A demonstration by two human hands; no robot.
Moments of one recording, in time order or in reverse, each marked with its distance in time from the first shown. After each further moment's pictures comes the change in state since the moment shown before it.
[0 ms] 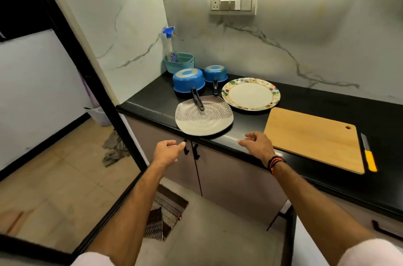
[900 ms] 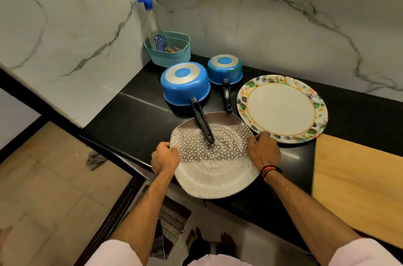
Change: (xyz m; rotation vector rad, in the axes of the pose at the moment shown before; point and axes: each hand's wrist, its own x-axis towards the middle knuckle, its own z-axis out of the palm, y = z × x) left_hand 0.284 0.047 0.064 0.499 0.203 -0.069; right_hand 0.251 -0.039 0.109 -0.407 0.319 0.077
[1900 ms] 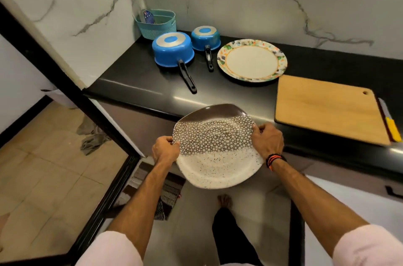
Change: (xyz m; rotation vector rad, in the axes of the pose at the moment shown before) left_hand -0.161 -0.139 -0.024 -0.096 -0.143 0.114; right_hand -0.199 0.121 -0.059 0.106 0.112 0.055
